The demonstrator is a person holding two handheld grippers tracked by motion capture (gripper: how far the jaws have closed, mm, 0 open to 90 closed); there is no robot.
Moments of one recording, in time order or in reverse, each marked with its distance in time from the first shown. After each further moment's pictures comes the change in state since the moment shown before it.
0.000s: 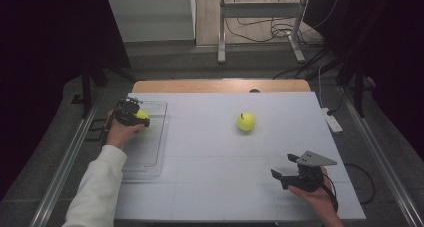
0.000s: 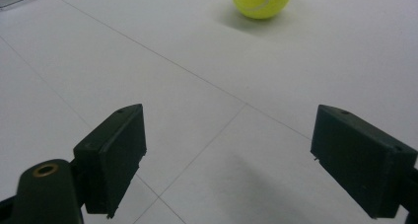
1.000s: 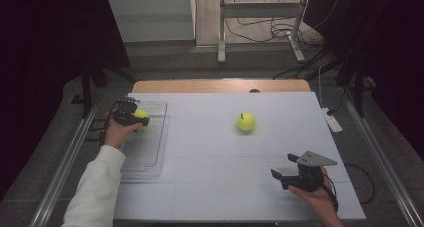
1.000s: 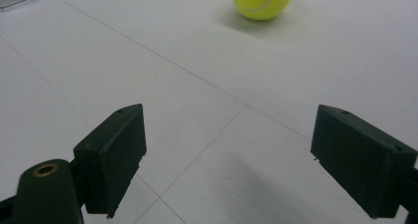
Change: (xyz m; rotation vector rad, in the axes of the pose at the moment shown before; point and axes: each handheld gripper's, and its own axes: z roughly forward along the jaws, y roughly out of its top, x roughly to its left) left arm 0.005 -0.002 -0.007 -0.025 -0.064 -0.035; right arm 0.000 0.000 0.000 -0.002 0.000 -0.001
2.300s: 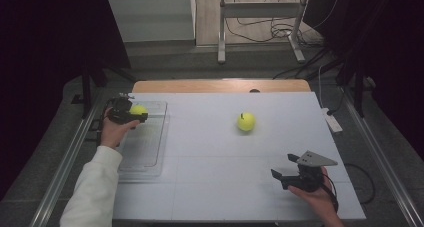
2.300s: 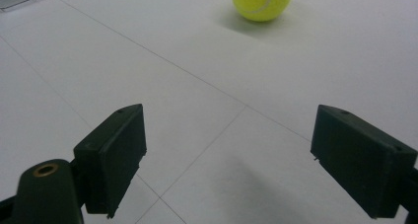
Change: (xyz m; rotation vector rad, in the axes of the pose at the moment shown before) left arm 0.007 -0.001 -0.021 -0.088 -0.059 -0.057; right arm 0.000 0.000 -0.001 -0.004 -0.002 -0.001
